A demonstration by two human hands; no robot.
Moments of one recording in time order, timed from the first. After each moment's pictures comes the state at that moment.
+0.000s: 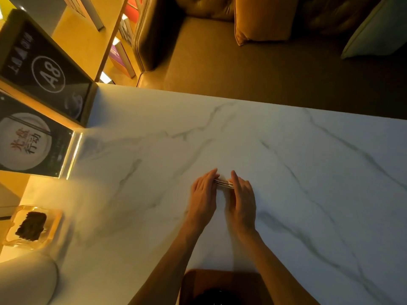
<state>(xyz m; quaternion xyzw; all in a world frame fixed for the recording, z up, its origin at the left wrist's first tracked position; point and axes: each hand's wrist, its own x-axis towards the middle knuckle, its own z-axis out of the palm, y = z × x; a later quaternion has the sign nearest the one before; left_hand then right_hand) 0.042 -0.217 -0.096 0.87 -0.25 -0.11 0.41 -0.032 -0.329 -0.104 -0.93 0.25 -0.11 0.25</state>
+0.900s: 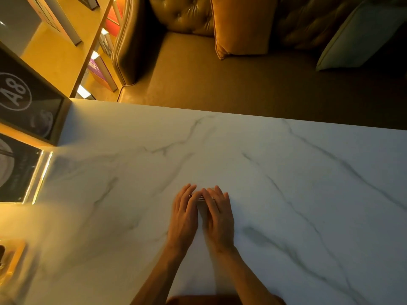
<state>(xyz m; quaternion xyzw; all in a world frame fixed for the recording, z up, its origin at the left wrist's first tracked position) 0.034 -0.217 -0.120 0.88 -0.30 -0.04 0.38 -0.027 -0.314 -0.113 -0.93 0.20 -0.16 0.24</state>
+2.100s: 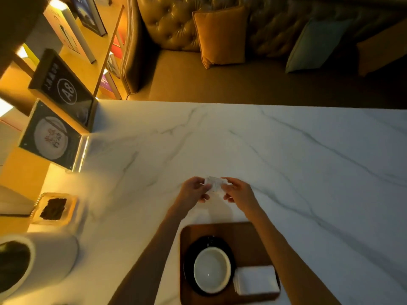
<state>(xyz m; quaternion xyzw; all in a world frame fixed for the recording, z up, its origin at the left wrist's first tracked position) -0.020 -0.164 0.021 0.69 -0.08 -0.44 0.58 -0.130 -0.307 0.027 -0.67 0.41 0.00 0.62</state>
